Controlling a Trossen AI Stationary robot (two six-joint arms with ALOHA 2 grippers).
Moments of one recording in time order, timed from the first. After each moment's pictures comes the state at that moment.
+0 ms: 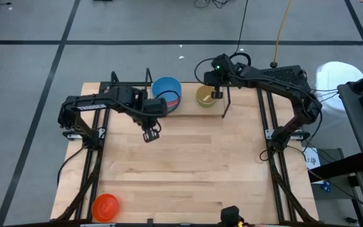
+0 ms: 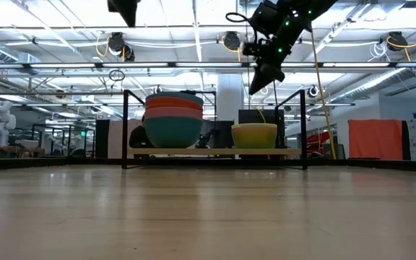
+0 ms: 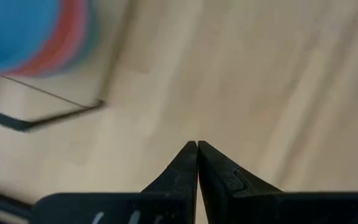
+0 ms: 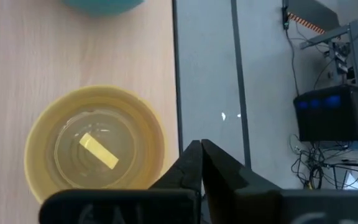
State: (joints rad) left arm 0.02 1.66 1.89 -1.57 -0.07 -0.34; right arm -0.61 1.57 1.35 -0.59 0.13 -0.74
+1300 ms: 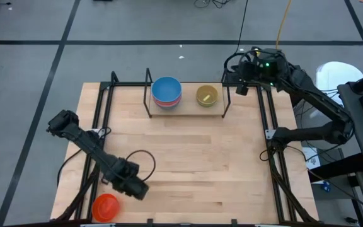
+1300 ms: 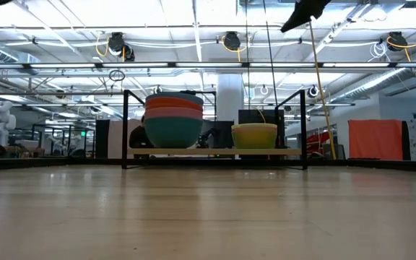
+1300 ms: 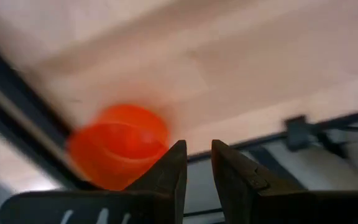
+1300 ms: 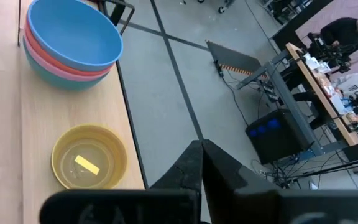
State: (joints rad) left arm -0.65 1.65 1.34 -1.17 0.32 -1.86; right arm -0.61 1.11 1.35 -0.71 0.13 -0.64
